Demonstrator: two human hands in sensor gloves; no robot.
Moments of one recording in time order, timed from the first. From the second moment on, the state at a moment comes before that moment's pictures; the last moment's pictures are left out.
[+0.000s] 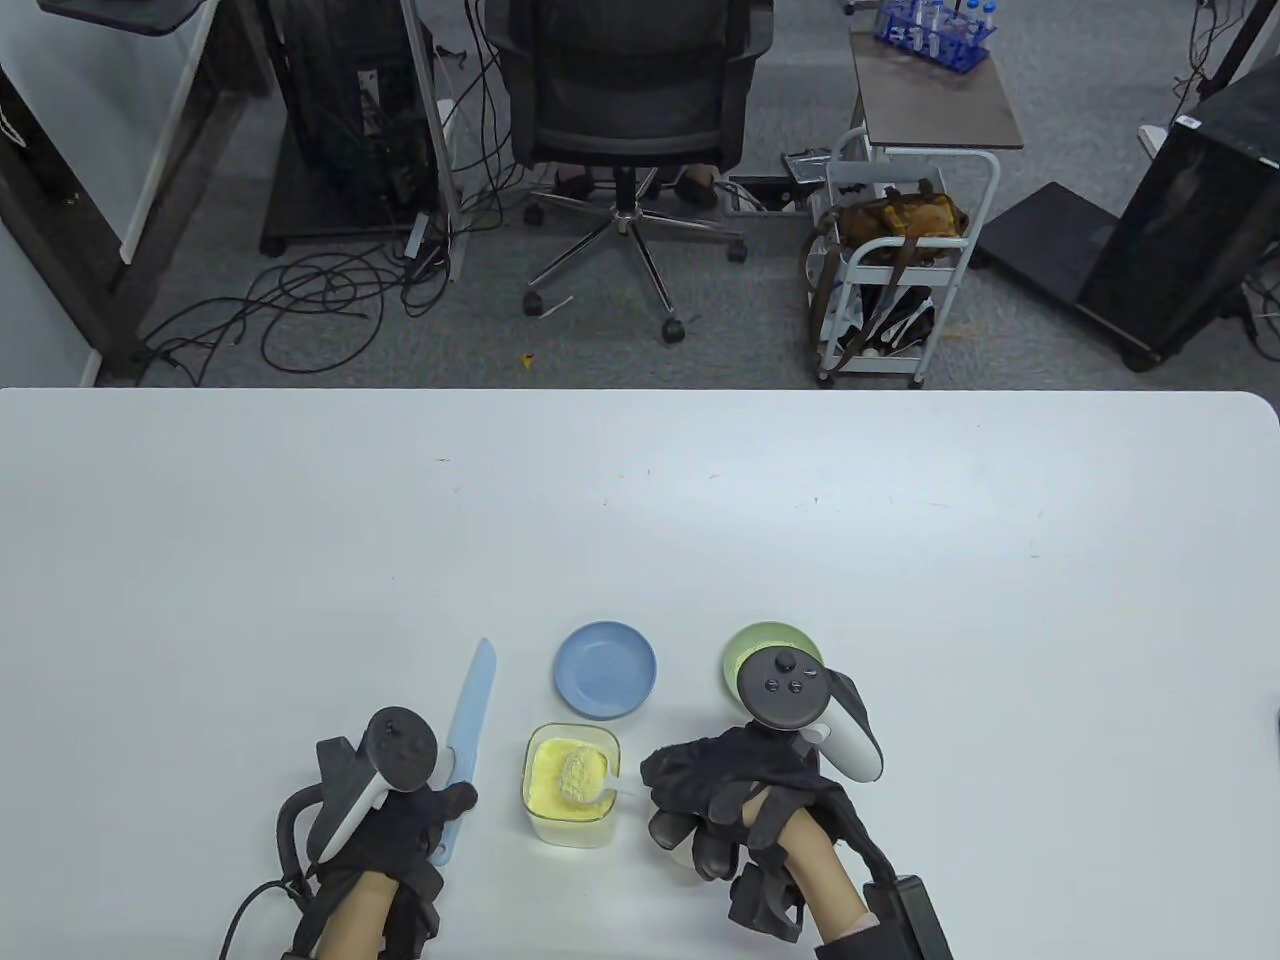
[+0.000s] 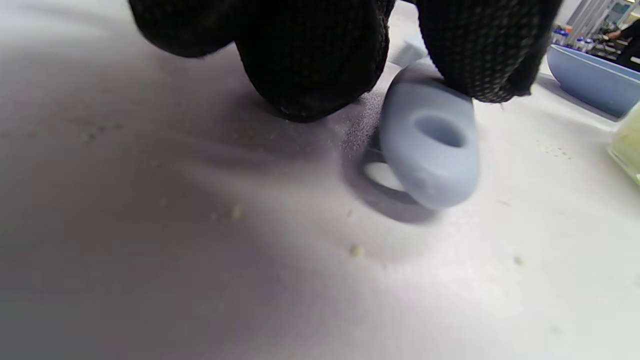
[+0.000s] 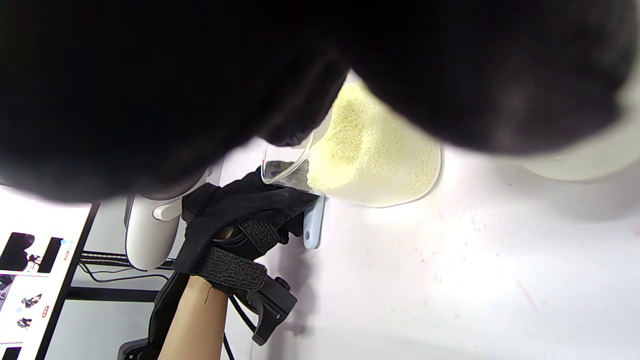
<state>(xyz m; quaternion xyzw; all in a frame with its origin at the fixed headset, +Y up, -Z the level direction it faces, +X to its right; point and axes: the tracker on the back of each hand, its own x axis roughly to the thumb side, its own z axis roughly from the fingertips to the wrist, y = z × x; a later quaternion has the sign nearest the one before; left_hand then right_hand) -0.253 -0.775 -0.237 -0.18 0.11 0.12 0.97 0.074 -0.709 -0.255 0.19 0.34 0.78 0.48</state>
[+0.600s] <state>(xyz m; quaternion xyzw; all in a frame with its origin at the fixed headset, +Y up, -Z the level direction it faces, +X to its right) -0.249 -0.770 -0.238 -0.17 0.05 0.24 0.95 0.073 -0.710 -0.255 0.18 0.34 0.78 0.49</state>
